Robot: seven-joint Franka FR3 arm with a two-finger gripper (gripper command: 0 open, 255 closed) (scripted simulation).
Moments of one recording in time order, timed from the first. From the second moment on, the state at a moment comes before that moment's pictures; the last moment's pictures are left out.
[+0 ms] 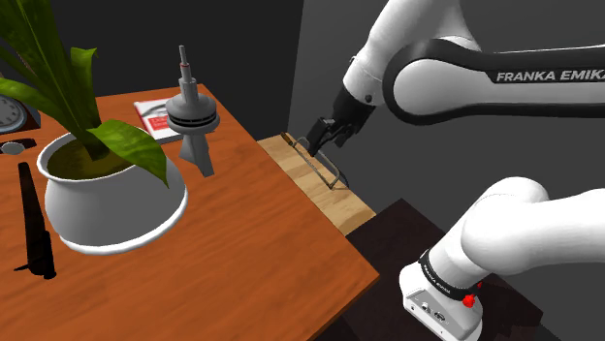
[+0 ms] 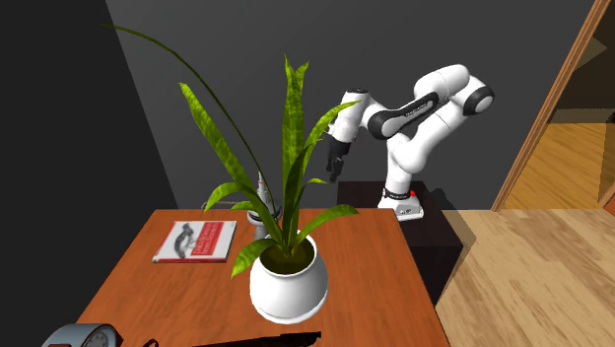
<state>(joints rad) 0.08 -0.78 0.35 -2.69 0.30 2.19 0.19</state>
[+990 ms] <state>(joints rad) -0.51 -0.49 1.18 -2.52 0.00 2.88 0.77</state>
